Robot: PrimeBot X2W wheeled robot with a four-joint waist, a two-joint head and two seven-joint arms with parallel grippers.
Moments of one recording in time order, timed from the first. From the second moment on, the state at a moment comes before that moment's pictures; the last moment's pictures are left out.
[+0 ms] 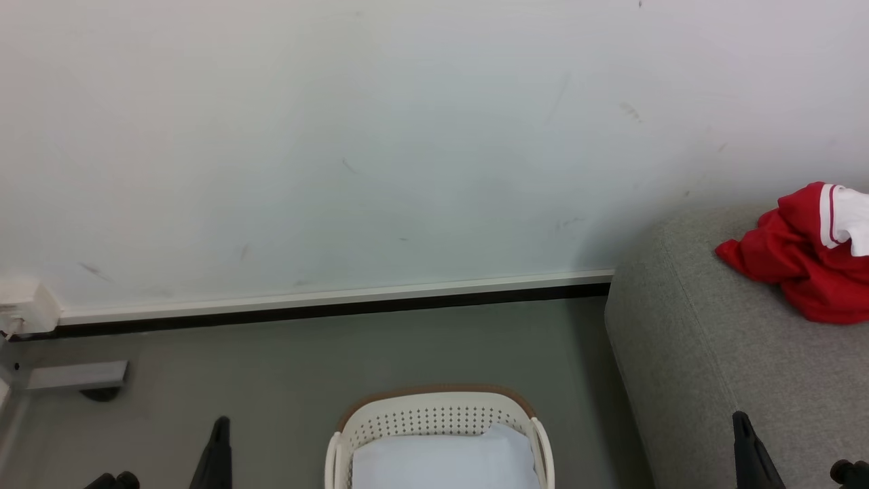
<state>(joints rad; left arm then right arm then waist) 0.01 0.07 0.03 0.26 -0.76 -0.09 -0.12 -0.02 -0.04 -0.01 0.33 0.70 0.13 -0.11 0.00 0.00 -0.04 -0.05</state>
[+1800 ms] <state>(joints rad) -0.06 0.05 0.09 0.21 -1.33 -0.08 0.04 -0.09 -0.05 -0.08 0.28 1.31 0.13 0.04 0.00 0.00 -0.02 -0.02</state>
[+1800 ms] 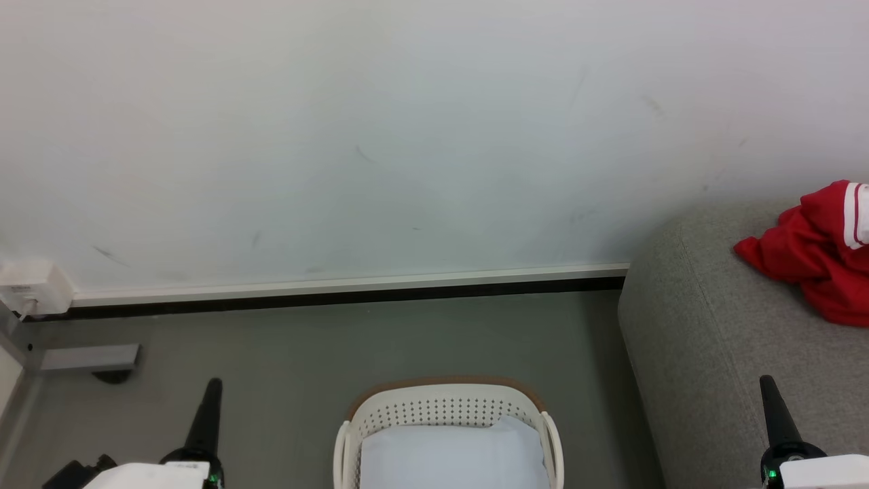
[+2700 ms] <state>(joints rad) -0.09 0.05 0.11 0.19 -1.53 -0.08 0.09 -0.11 -0.05 -0.10 0.27 1.52 0.13 0.09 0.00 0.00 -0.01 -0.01</state>
